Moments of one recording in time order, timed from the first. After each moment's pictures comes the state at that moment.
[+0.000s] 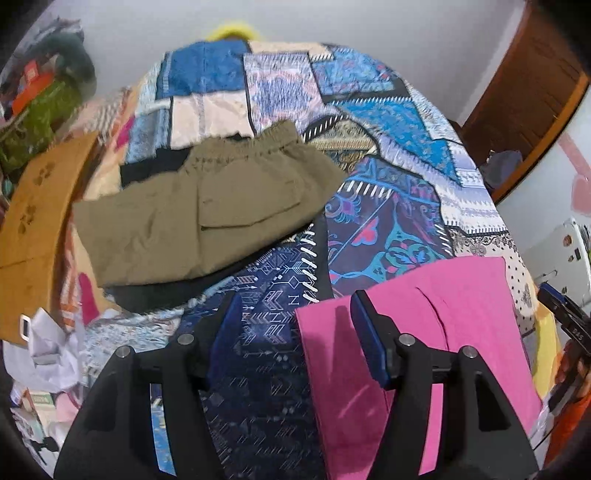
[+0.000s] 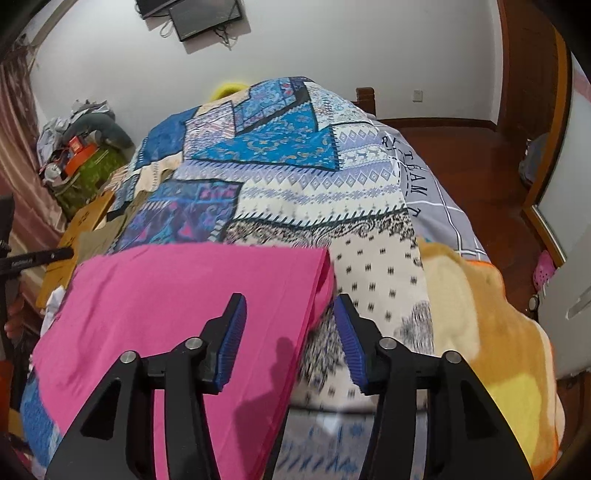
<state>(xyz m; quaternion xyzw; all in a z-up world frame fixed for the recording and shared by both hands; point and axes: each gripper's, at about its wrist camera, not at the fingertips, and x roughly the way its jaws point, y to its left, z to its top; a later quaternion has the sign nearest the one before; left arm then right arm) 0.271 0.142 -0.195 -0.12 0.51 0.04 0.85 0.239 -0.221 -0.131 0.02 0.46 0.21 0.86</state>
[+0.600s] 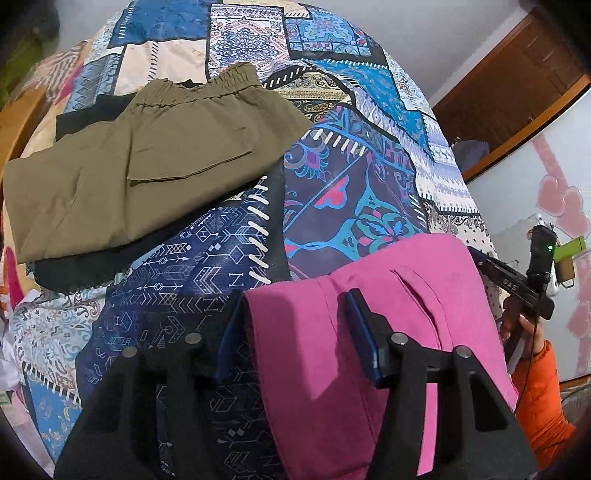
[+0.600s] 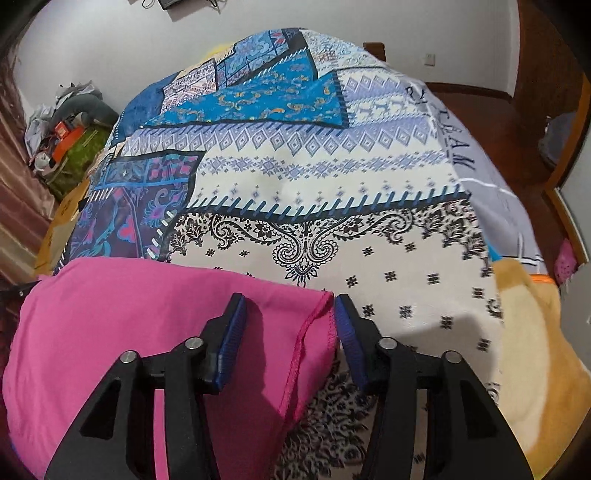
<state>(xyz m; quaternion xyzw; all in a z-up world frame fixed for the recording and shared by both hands) 0.282 0.133 -0.236 -0.19 0.54 -0.04 0.82 0.310 -0.198 -0.201 0.02 0.52 0.23 0.82</state>
